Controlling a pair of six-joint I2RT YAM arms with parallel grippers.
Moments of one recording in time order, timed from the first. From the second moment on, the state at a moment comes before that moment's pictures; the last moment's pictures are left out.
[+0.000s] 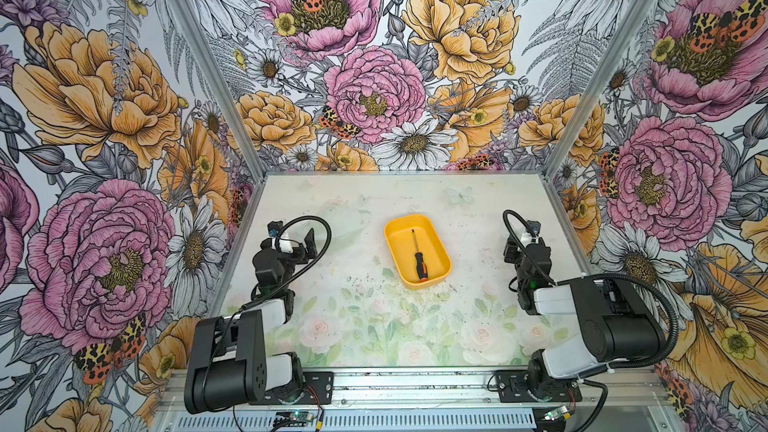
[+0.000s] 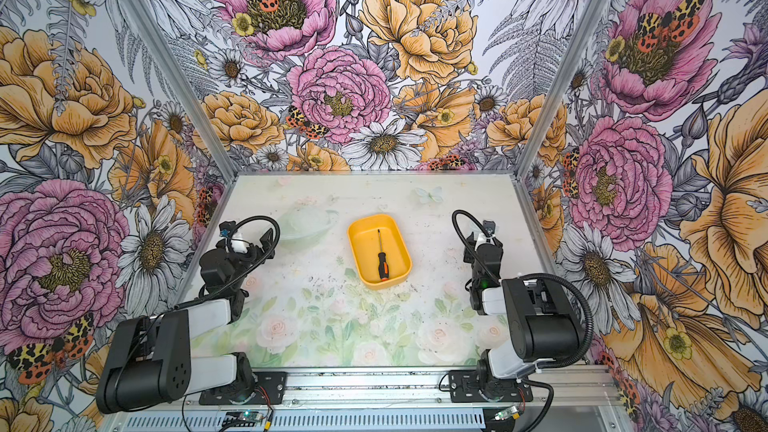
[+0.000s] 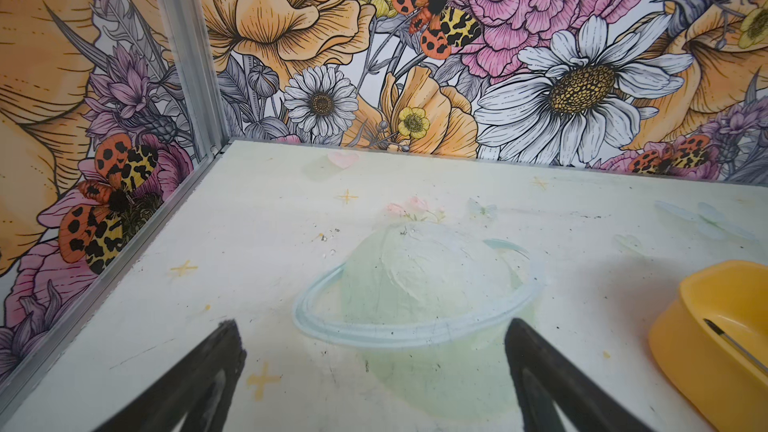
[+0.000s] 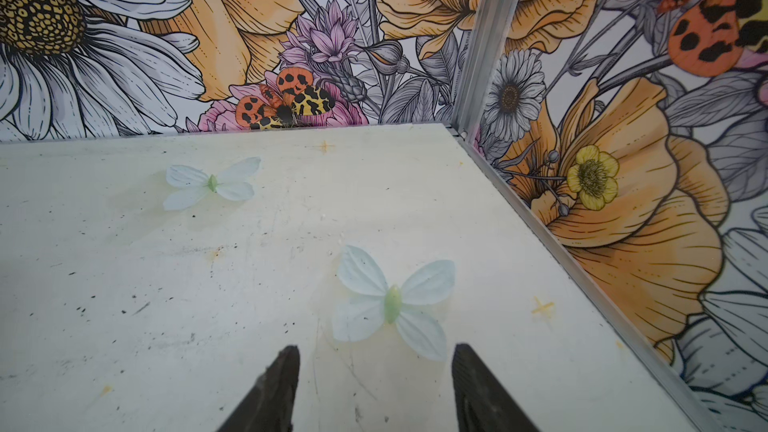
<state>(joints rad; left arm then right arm) 0.16 1.31 0.28 0.89 0.19 -0.08 0.01 1.53 0.31 0.94 0.24 0.01</state>
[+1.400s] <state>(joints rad) 0.04 1.57 0.37 0.99 0.02 -0.08 0.01 1.53 0.36 0.88 0.24 0.01</state>
